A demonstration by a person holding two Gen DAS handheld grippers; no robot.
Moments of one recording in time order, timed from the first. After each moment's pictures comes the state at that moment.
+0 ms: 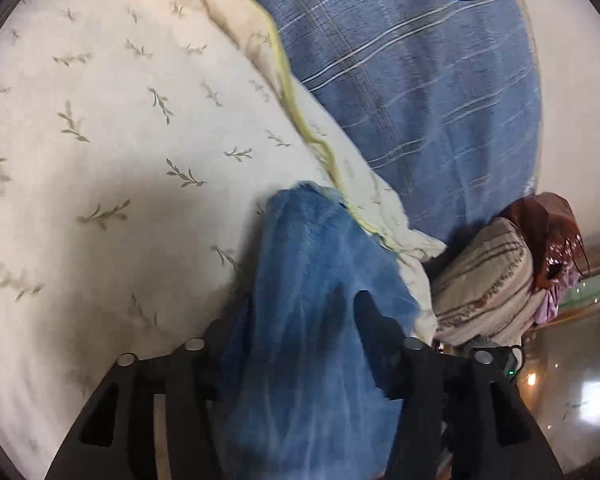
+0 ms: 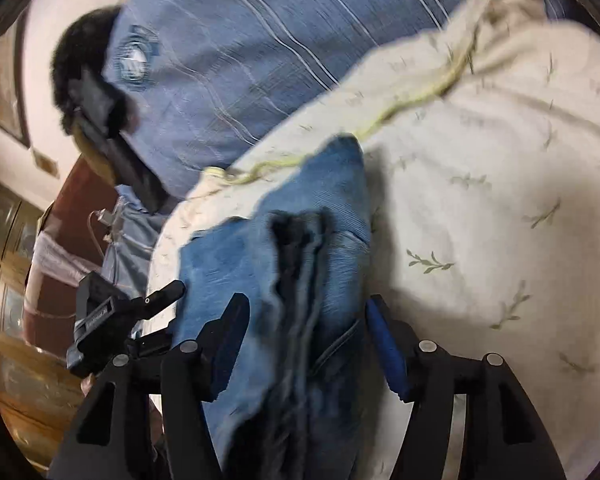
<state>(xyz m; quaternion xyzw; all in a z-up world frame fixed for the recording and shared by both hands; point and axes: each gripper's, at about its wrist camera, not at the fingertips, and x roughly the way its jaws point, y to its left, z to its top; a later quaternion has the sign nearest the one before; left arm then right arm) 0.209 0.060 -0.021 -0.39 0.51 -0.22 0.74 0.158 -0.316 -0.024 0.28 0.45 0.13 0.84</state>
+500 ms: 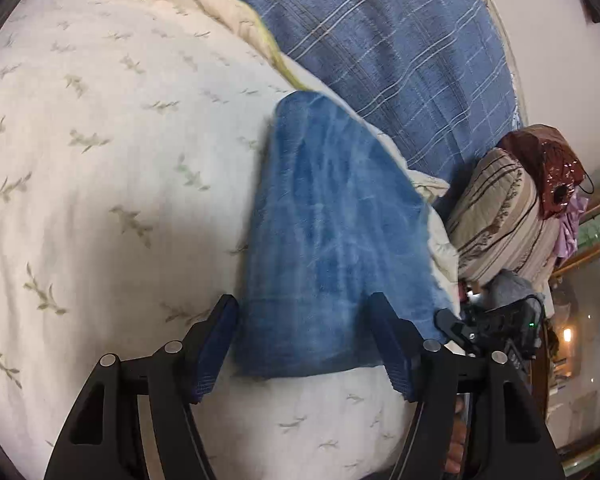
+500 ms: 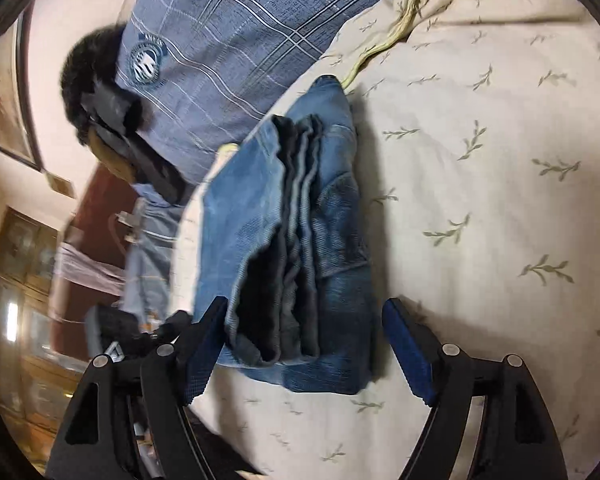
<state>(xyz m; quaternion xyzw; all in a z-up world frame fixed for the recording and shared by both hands) 0.124 0.068 -0.028 -0.32 0.50 -0.24 0.77 0.097 -0.300 -0.050 0.34 0.46 0.13 0.81</state>
